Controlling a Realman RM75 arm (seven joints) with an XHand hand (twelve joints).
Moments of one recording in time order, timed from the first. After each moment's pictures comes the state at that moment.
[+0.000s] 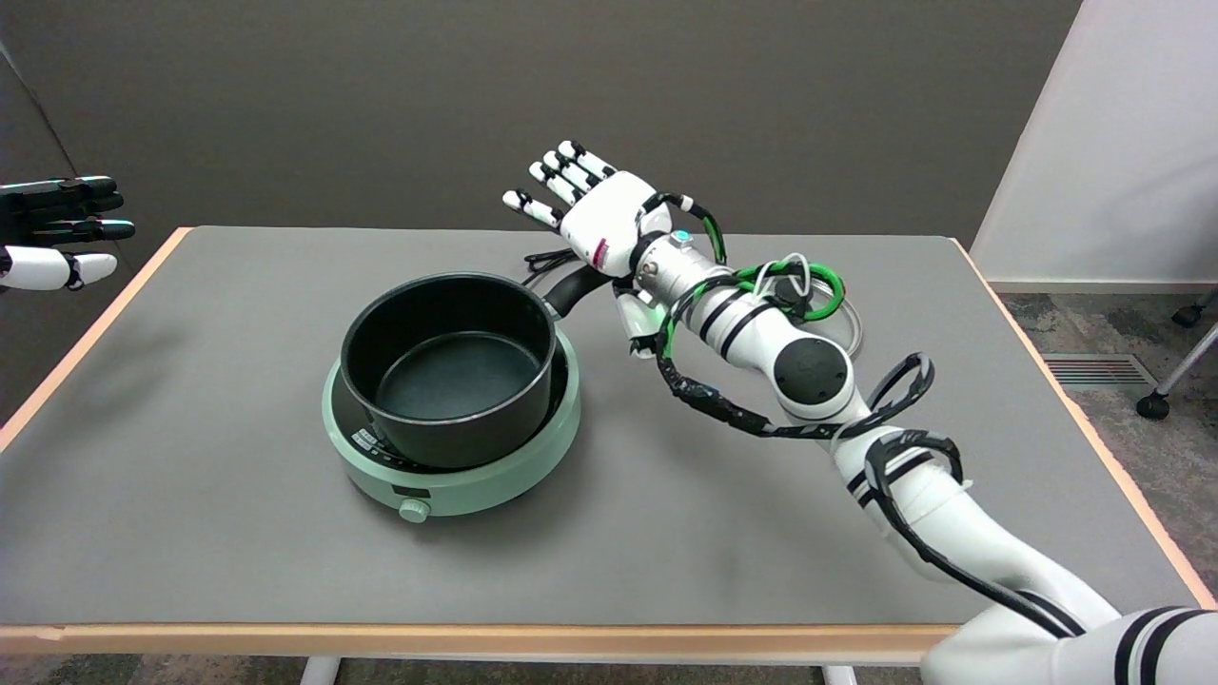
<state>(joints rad) 0.45 -1.40 -1.76 1.30 -1.87 0.19 1.60</state>
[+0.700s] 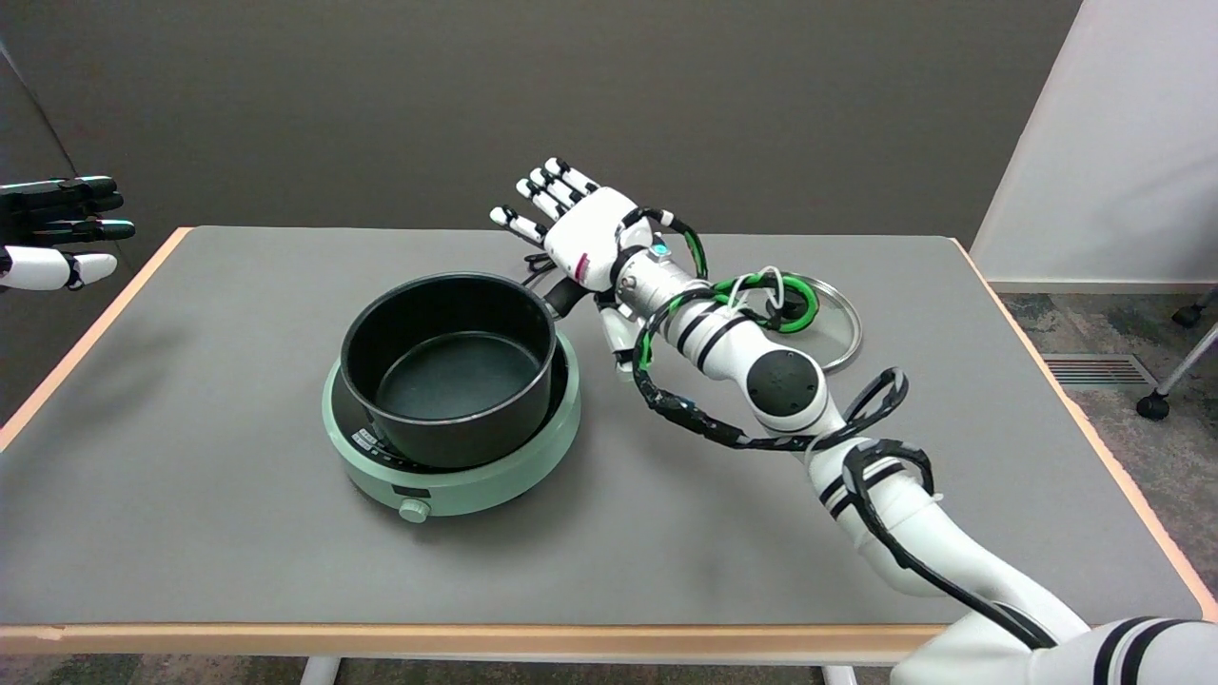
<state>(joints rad) 0.45 -1.49 -1.73 1.26 -1.96 0.19 1.60</state>
